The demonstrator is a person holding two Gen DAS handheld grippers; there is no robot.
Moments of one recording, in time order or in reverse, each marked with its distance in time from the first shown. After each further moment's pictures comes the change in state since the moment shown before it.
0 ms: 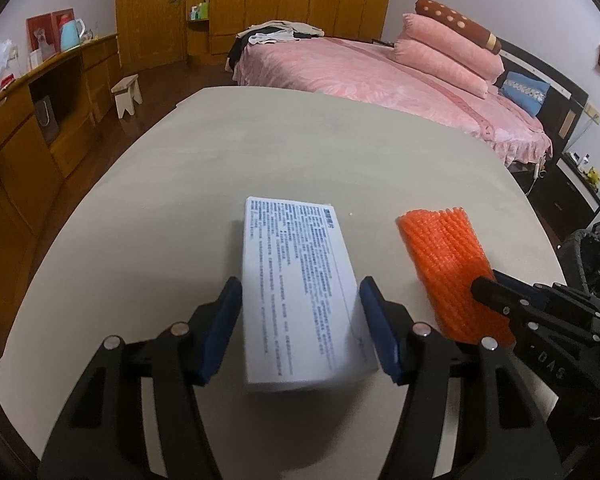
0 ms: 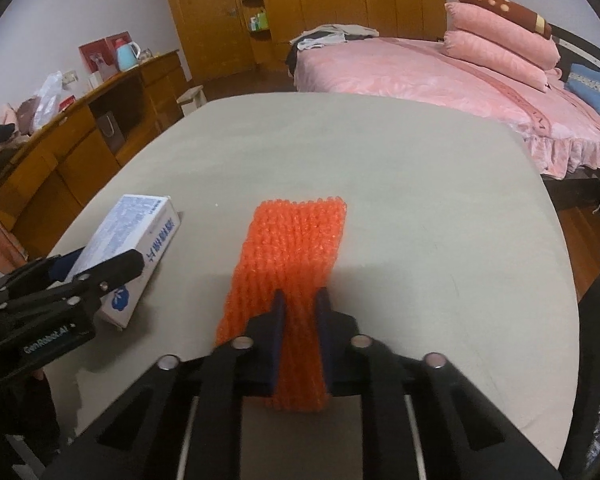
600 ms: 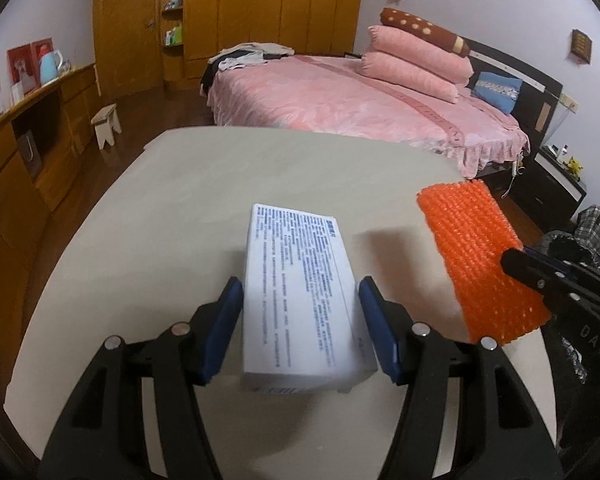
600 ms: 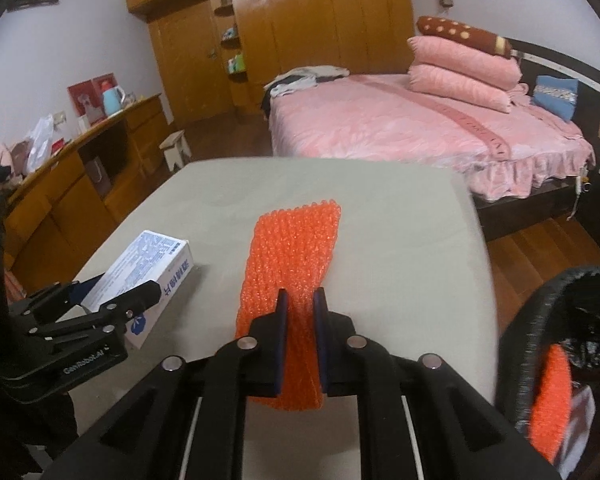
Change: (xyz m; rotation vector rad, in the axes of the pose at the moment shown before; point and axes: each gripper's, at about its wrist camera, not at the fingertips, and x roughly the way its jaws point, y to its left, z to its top) left arm -0.032 -0.056 0.021 0.077 -0.063 -0.052; right arm -0.082 -0.031 0.018 0.062 -0.159 -0.075
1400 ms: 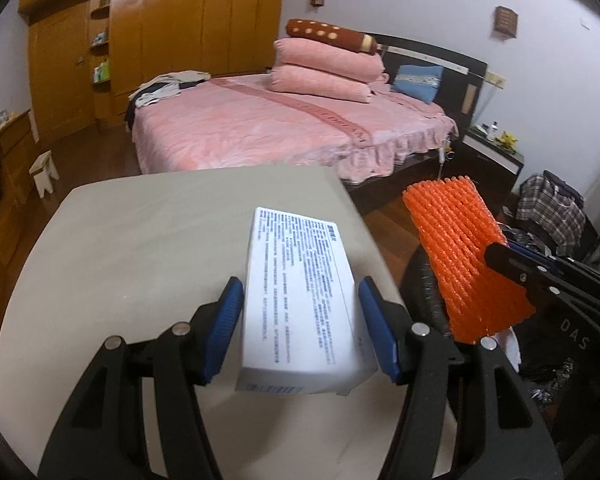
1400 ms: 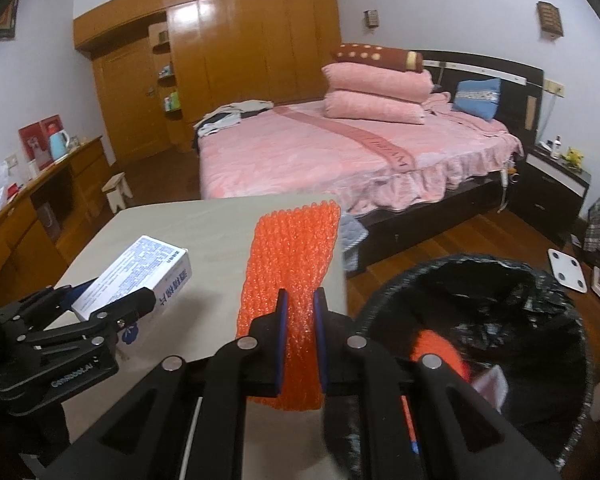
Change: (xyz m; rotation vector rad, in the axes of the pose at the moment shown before) left arm -0.033 -0.148 0.003 0.161 -0.054 -0.199; right arm -0.093 -0.105 -0.010 0.114 -0.104 -0.203
